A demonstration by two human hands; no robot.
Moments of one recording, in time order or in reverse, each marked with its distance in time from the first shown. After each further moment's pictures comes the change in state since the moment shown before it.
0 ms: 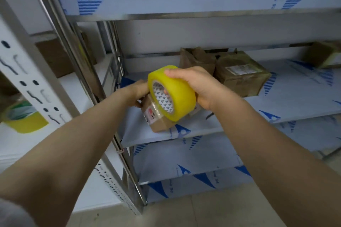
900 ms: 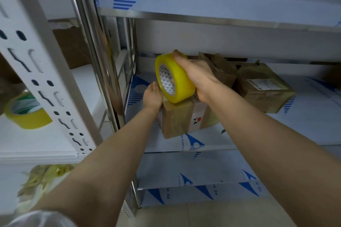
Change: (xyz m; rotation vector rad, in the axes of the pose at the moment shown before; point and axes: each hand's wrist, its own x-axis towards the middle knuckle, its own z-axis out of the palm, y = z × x) left_hand 0.062 -0.035 0.022 -0.553 0.532 0.104; right_hand 0.082 -0.011 0.046 -0.143 0.138 -0.062
